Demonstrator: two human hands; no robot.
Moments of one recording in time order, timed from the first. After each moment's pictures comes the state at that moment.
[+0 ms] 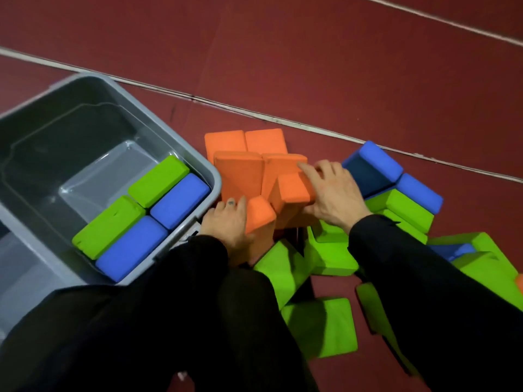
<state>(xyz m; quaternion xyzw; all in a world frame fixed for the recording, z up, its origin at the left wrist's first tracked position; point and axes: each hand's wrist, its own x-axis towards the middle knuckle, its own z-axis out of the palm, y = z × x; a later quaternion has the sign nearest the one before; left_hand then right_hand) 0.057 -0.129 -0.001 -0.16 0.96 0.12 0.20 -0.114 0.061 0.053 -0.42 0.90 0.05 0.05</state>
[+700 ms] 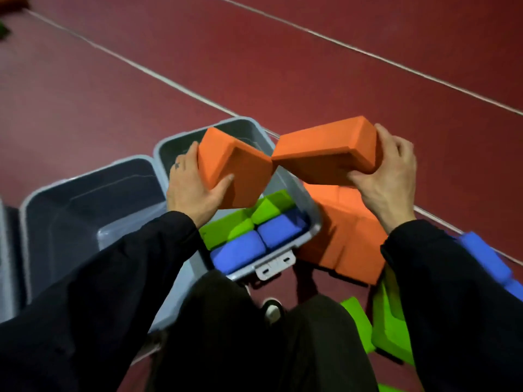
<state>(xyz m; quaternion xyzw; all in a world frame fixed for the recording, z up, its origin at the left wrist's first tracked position) 0.224 -0.333 0.130 -0.49 0.81 0.23 -0.22 -0.049 -0.126 0.173 -0.34 0.88 -0.32 -0.02</state>
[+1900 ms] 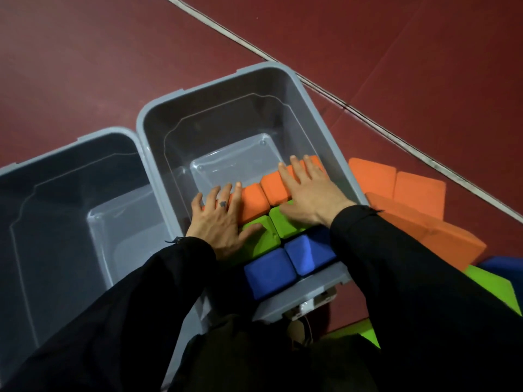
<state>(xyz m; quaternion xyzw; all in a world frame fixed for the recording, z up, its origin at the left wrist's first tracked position) 0.207 -0.395 -0.079 -0.38 0.91 0.08 0.13 -0.027 -0.328 -0.057 -0.61 0.74 0.11 0.25</state>
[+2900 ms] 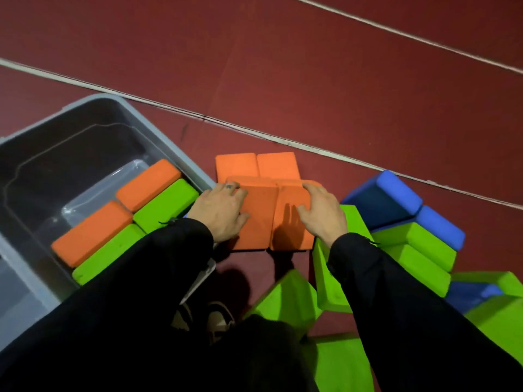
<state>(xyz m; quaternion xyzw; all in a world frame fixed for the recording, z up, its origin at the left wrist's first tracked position) 0.007 -0.228 0.011 -0.08 0.99 0.10 0.11 -0.128 -0.017 0.006 -0.21 0.95 -0.11 0.18</state>
